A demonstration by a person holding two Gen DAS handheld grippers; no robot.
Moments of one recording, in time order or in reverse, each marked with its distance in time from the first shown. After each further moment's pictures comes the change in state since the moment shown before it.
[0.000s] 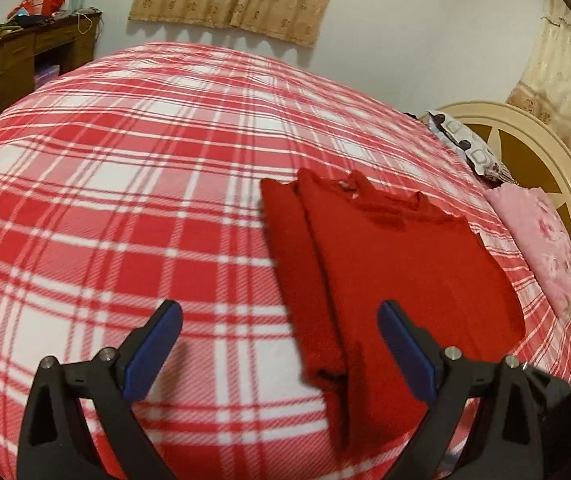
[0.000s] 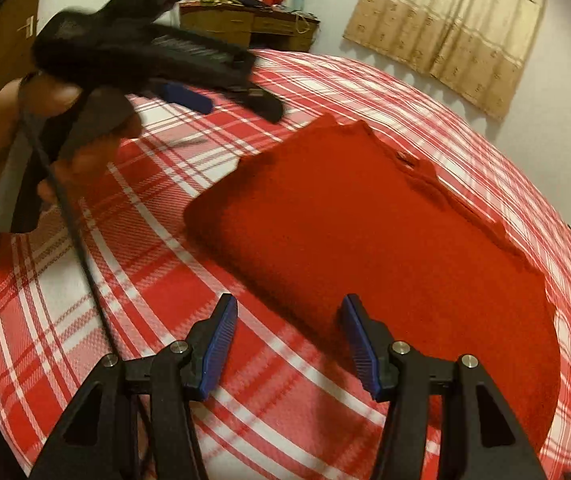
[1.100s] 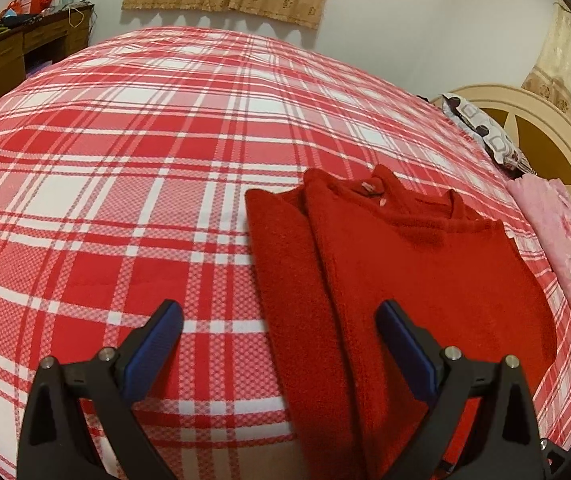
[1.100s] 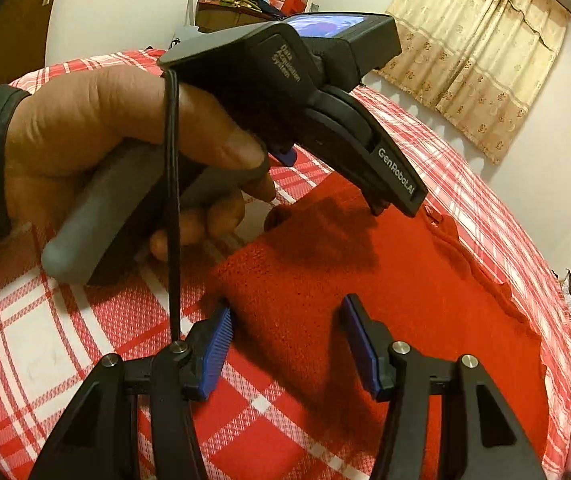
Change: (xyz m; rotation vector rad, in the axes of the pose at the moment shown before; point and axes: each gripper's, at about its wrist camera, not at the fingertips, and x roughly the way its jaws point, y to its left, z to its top) left arm 0.062 -0.004 0.023 0.019 0.057 0.044; right arm 0.036 0.024 0.035 -0.111 -0.055 -0.082
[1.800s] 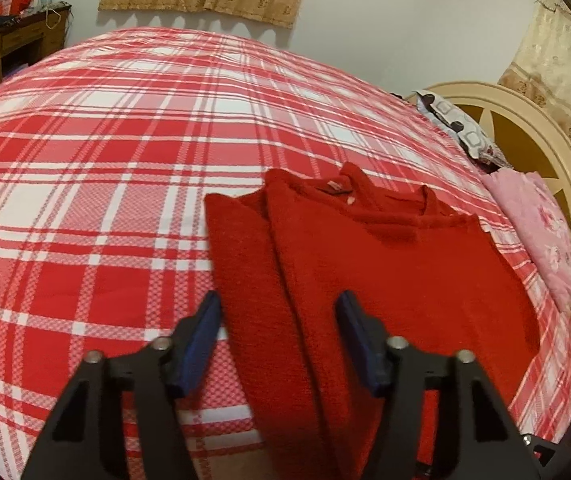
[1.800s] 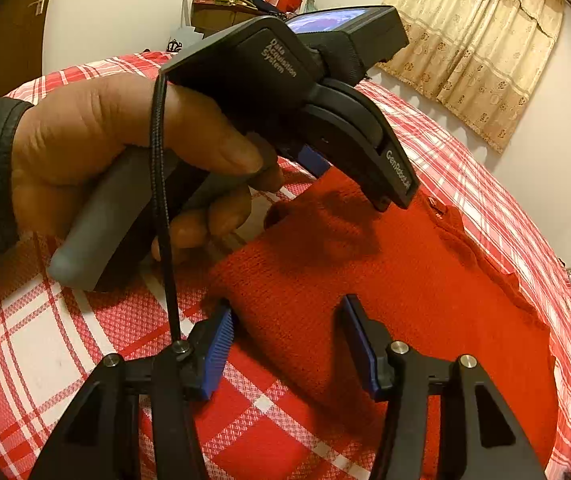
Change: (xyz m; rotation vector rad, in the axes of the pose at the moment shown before) left arm 0.006 -0.008 0.004 0.026 0.005 -0.109; right arm -0.004 -0.007 0.002 0.033 0.015 0.029
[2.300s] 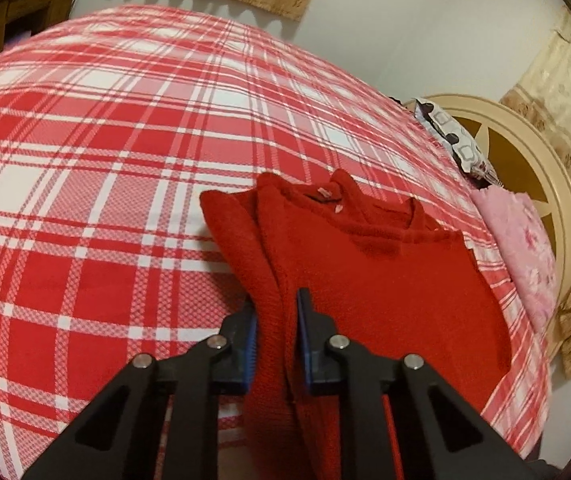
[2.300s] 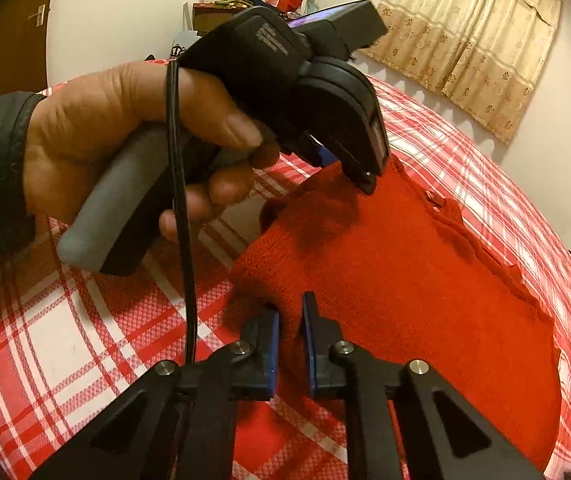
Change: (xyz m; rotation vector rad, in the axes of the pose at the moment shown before) left arm -0.003 0.003 0.010 -0.096 0.043 -0.061; right arm -0.012 -0.018 -0.006 0.027 0.001 0.049
